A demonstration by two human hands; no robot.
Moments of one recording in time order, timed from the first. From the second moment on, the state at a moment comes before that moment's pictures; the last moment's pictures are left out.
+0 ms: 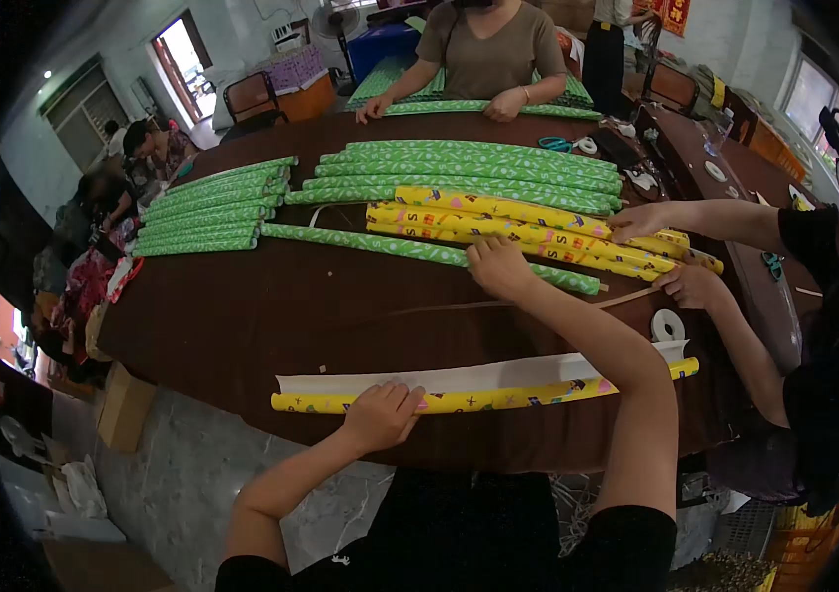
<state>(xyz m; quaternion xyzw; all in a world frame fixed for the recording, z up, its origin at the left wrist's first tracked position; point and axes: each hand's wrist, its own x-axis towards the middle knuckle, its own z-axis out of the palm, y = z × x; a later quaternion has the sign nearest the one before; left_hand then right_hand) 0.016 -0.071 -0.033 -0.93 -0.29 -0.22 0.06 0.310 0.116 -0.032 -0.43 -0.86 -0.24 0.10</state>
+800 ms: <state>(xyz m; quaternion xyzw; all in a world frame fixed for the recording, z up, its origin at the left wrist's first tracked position) 0.015 -0.051 -0.018 -0.96 -0.25 -0.14 0.04 0.451 0.230 0.038 -0.53 -0.83 -0.17 0.07</state>
